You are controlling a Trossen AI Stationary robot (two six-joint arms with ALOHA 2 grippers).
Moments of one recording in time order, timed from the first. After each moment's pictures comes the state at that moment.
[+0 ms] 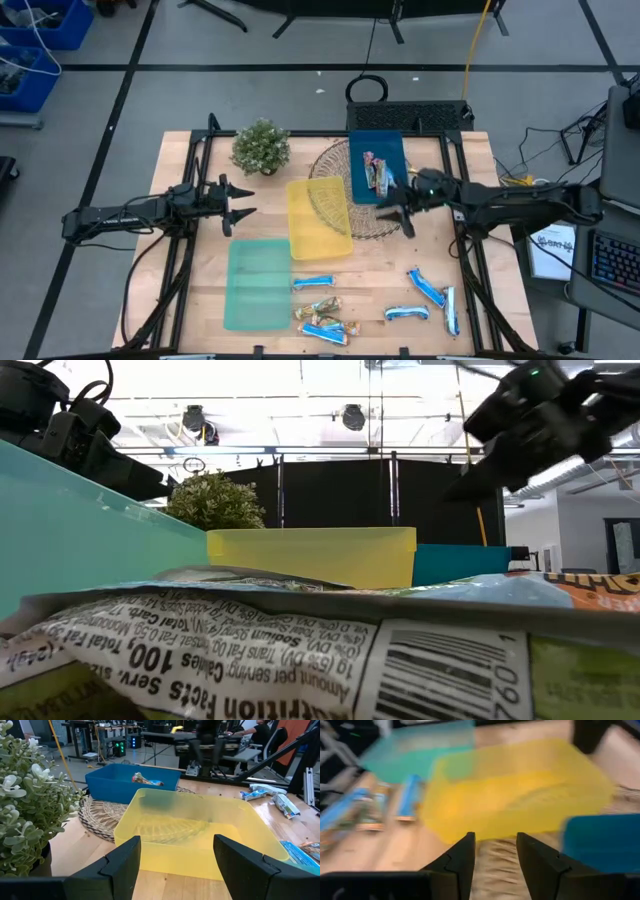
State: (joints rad) left arm 0.17 0.18 0.01 0.03 0.00 -0.08; right arm -0.22 0.91 0.32 0.14 -0.34 -0.01
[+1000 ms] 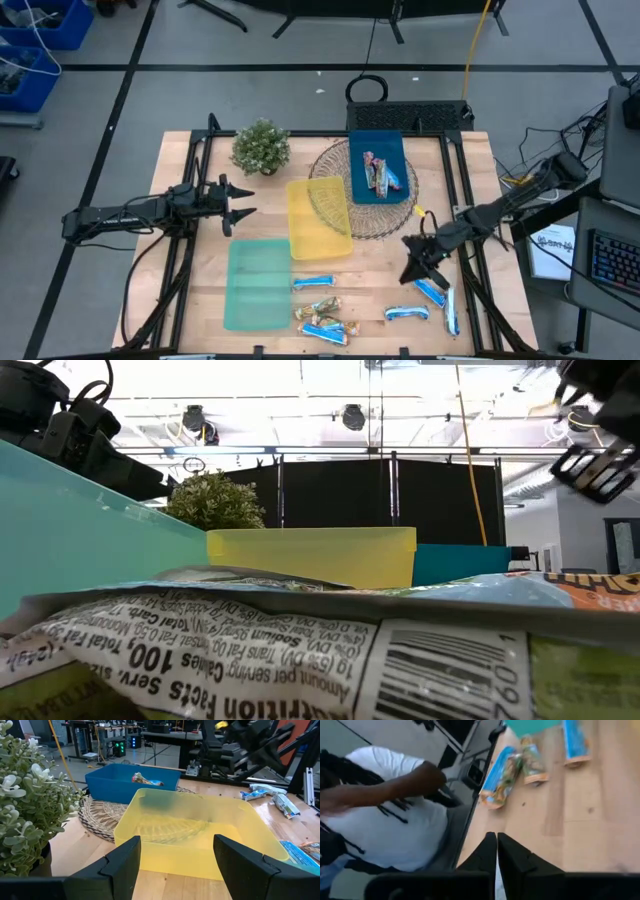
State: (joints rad) left arm 0.17 0.18 0.01 0.03 0.00 -0.08; right arm 0.52 0.87 0.31 0.15 -0.18 0.68
